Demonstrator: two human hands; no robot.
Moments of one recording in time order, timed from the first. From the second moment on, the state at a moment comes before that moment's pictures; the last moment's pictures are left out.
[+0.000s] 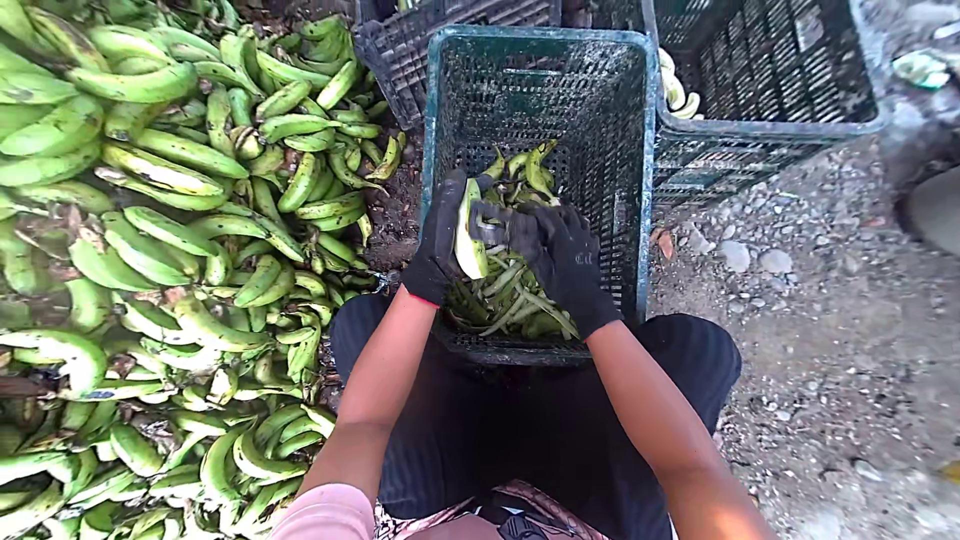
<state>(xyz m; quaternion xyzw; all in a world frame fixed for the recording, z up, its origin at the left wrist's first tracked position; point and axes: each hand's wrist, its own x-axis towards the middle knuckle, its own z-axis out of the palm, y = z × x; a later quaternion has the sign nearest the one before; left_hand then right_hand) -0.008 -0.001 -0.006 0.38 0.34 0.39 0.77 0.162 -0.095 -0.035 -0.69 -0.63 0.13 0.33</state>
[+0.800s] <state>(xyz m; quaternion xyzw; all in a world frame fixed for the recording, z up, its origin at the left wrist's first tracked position) 0.004 -0.024 0.002 0.69 0.42 0.33 0.49 0.155 -0.086 -0.039 -0.69 -0.47 0.40 0.38</state>
